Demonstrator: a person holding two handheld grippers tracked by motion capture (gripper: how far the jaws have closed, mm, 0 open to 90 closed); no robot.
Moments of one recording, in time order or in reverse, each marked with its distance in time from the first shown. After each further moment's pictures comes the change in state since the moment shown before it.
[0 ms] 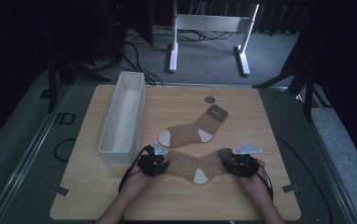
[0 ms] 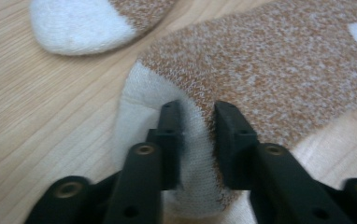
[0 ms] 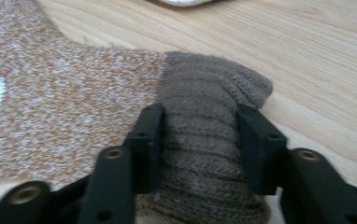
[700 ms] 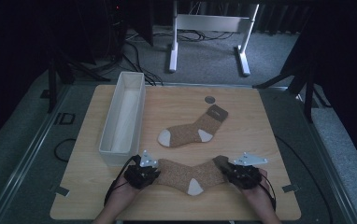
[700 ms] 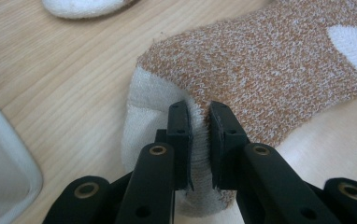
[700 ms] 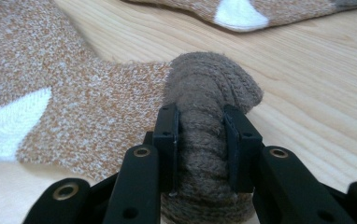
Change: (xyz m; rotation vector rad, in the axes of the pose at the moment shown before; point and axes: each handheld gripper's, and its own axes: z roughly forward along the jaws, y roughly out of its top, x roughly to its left) left arm -0.005 -0.034 -0.055 -0.043 -0.053 -0.018; right arm 0.036 -0.005 -0.047 -0.072 0.089 -0.043
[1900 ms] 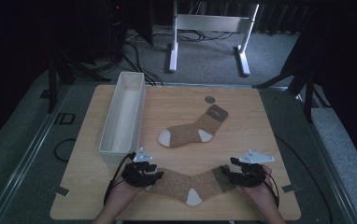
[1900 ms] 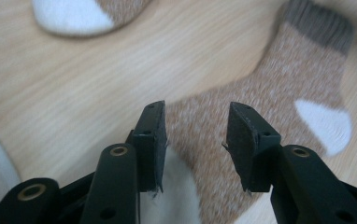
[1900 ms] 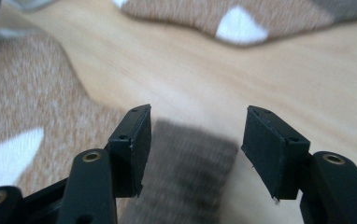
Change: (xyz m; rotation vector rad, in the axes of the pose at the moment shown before) left arm 0.002 0.011 -0.007 -0.057 -0.094 -0.108; right arm -0.014 0.010 -0.008 -0.065 0.035 0.014
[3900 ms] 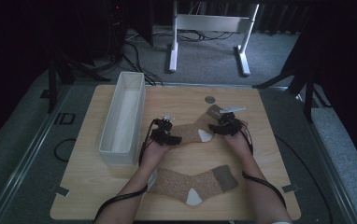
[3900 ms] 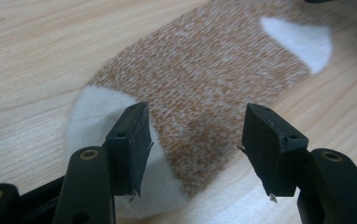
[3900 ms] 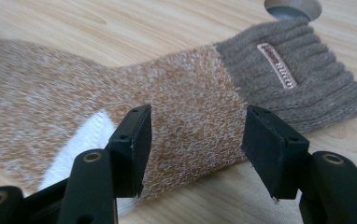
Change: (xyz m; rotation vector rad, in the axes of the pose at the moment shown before) left arm 0.055 0.102 0.114 0.076 0.164 -0.181; right arm -0.102 0.081 0.151 0.104 -0.072 0.069
